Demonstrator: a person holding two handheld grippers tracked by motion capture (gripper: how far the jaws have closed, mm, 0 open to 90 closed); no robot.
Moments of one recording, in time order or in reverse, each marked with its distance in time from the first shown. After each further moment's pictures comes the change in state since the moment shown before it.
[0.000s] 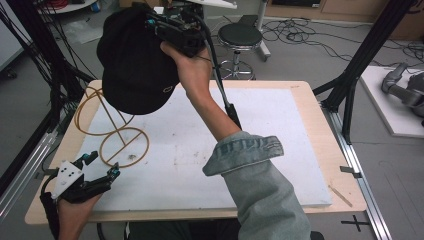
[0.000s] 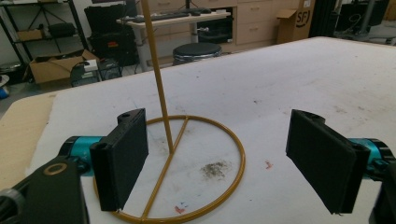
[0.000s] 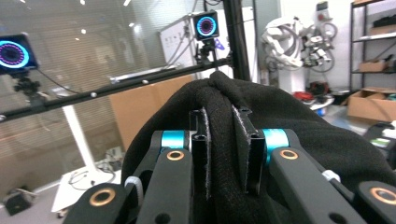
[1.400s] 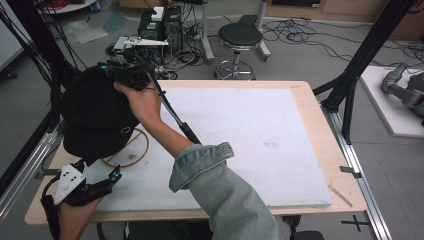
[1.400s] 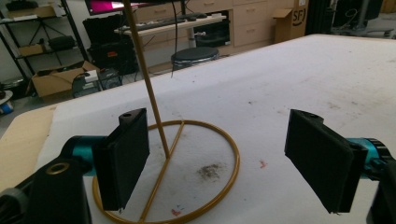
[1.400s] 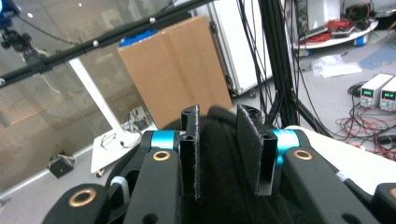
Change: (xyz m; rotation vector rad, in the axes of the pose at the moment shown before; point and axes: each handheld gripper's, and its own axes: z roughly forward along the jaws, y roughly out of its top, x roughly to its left) left arm -0.009 0.000 -0.004 -0.017 -0.012 0.065; right arm 0.034 -0.104 0.104 0.223 0.045 0.135
